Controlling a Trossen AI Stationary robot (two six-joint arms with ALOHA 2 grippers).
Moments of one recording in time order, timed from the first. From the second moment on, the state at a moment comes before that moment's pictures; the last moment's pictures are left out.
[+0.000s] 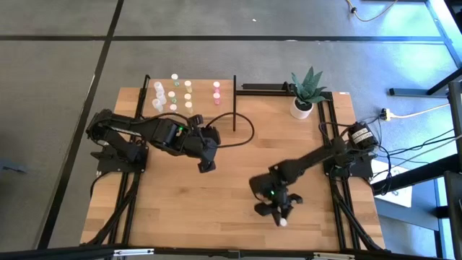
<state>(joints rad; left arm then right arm) -0.23 1.61 1.77 -1.24 -0.52 -0.39 0.38 1.79 1.04 -0.41 -0.97 1.65</state>
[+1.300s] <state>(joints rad) -0.28 1.60 1.73 -1.30 -0.54 -0.38 -0.01 1.96 1.06 -0.32 -0.93 1.80</state>
